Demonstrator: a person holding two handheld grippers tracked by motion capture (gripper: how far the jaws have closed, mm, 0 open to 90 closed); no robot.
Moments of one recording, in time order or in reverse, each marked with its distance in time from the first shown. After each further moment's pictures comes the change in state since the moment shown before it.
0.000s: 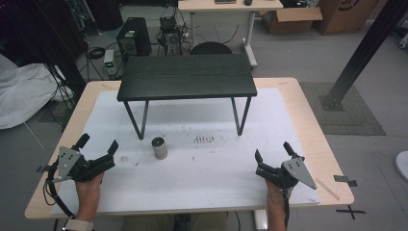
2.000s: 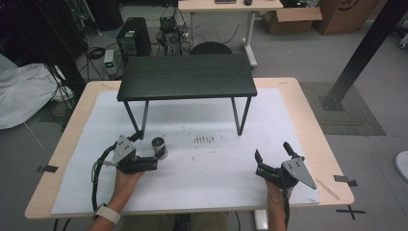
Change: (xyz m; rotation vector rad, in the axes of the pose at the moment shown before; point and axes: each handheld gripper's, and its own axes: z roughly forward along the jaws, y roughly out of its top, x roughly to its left) left arm -0.081 -0.020 0.063 0.184 -0.328 0.085; right arm 0.000 0.000 0.000 0.001 0.005 0.000
